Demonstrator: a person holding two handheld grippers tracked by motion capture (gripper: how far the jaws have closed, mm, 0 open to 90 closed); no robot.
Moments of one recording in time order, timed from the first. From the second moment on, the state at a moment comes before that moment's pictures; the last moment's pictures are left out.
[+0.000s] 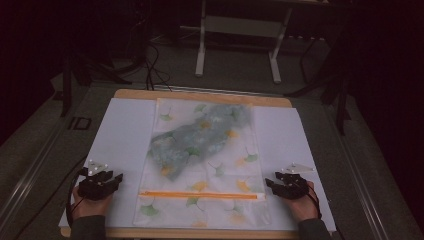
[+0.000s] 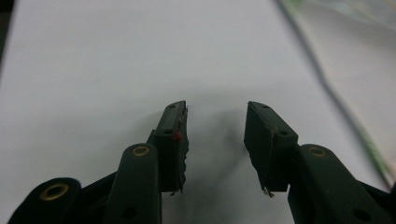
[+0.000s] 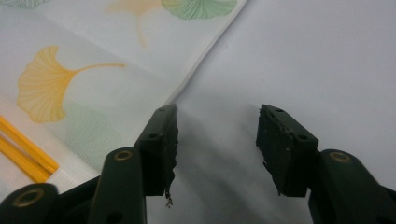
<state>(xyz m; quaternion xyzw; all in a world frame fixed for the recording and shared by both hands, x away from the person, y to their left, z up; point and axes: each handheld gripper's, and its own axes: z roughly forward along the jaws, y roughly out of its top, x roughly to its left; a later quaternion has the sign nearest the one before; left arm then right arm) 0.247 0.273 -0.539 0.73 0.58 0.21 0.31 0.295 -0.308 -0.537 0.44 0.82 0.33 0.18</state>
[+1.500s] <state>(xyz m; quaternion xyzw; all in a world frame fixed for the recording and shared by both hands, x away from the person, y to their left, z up) 0.236 0.264 -0.532 0.76 0.52 0.19 0.33 0.300 -0.235 -0.515 0.32 0.87 0.35 0.12</state>
